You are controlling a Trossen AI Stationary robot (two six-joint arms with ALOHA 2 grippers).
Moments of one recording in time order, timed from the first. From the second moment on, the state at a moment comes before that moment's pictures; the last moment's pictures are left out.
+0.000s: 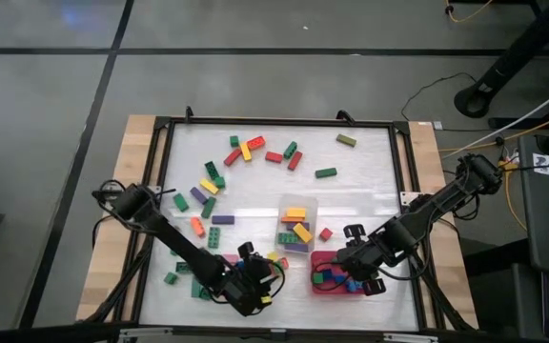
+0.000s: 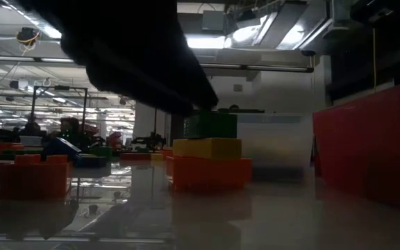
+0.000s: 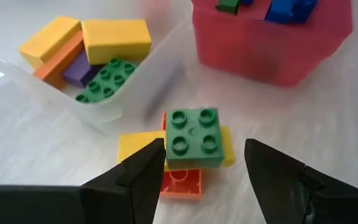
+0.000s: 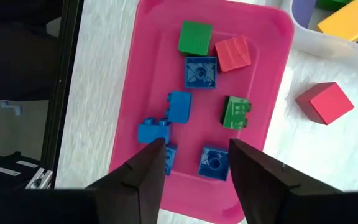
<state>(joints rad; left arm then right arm) -0.64 2.01 1.28 -0.21 -0.76 -0.78 0.63 1.49 1.23 -0.98 -0.03 0.42</state>
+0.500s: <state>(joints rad) -0.61 2.03 1.28 -0.20 -0.77 -0.78 0.63 1.49 1.23 -0.98 -0.03 0.41</state>
